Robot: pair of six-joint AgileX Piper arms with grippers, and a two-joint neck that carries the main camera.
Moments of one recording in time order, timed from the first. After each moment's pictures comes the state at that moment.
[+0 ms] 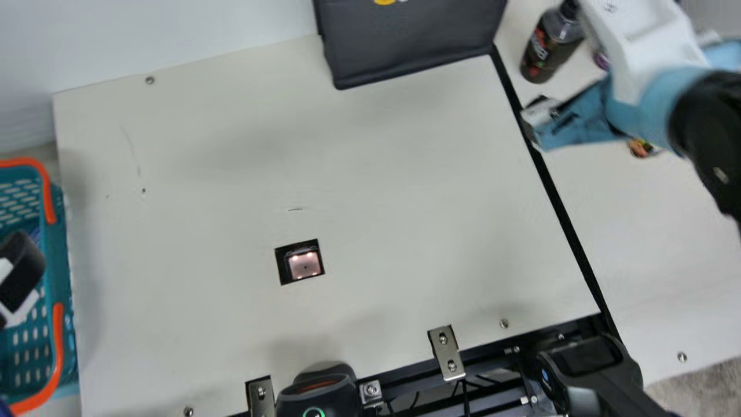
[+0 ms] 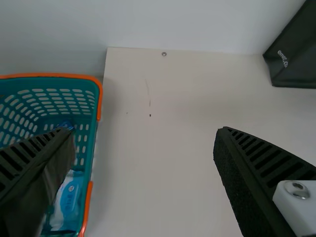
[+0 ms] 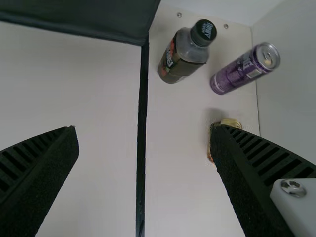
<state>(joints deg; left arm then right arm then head) -0.6 47.3 -69.7 -5.1 67.3 0.5 -1.6 61.2 -76.0 -13.2 69.1 -6.4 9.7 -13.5</state>
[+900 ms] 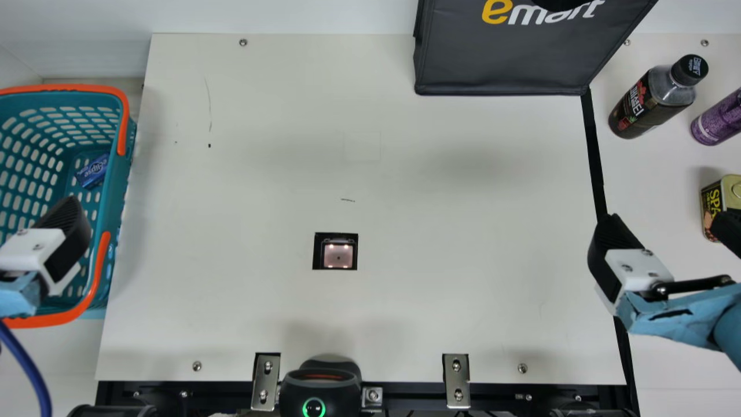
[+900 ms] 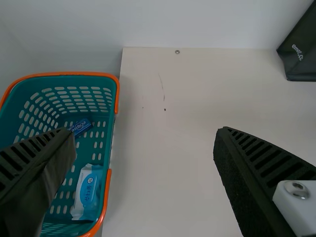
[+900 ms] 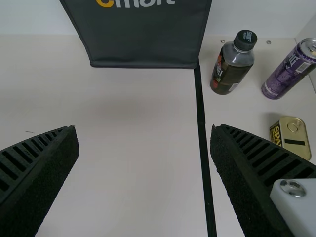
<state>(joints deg) -1.6 43.2 -69.0 -1.5 69.6 0.0 0.6 42.3 -69.7 -0.7 70.0 0.0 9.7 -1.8</state>
